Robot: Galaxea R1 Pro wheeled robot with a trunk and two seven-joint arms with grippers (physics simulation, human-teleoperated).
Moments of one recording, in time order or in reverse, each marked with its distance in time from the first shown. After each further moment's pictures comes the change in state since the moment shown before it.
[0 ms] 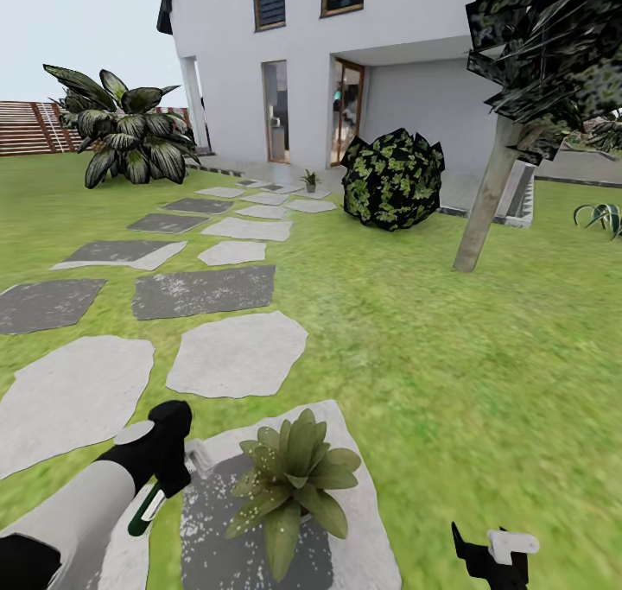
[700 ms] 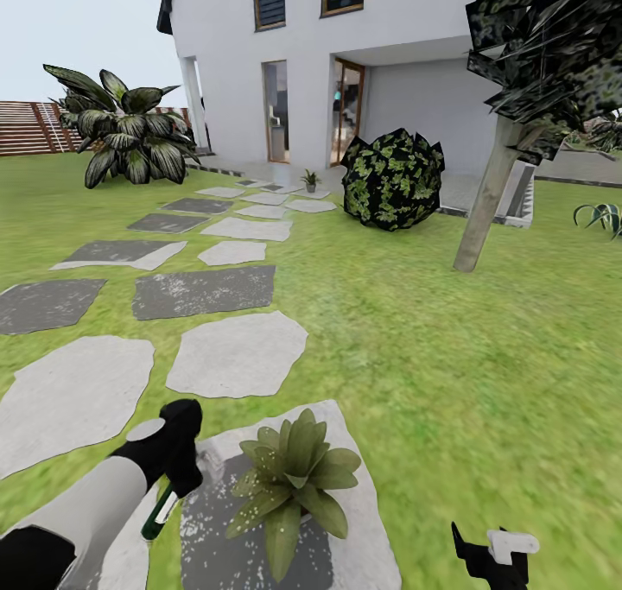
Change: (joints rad) left arm -0.018 -0.040 -0.008 0.029 0.003 0.001 -0.034; right arm 0.000 0.000 0.000 0.000 0.000 0.000 0.000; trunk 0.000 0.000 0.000
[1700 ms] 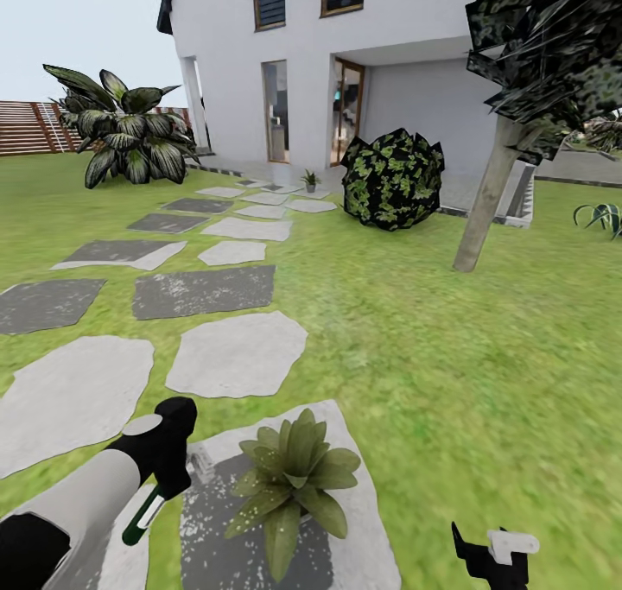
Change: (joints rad) left arm -0.034 0.036 -0.093 0.048 -0.009 0.001 -0.067; right arm 0.000 0.000 0.000 0.000 0.000 0.000 0.000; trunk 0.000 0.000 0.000
